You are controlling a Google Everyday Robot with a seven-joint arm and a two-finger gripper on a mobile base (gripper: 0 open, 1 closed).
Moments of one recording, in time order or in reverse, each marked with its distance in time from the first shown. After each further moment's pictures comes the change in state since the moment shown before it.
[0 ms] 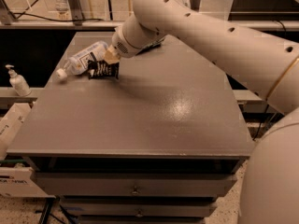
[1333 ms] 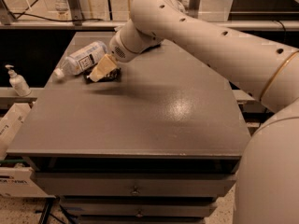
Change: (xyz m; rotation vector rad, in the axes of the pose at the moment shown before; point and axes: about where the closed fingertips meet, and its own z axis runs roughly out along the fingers) arm 0.003 0.010 0.018 -0.037 0.001 0.018
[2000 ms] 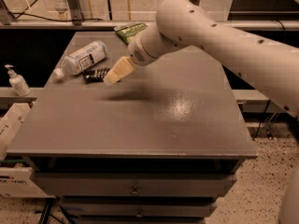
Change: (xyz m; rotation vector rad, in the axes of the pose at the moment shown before) arm 0.029 -0.004 -0.034 0.008 -0.056 0.013
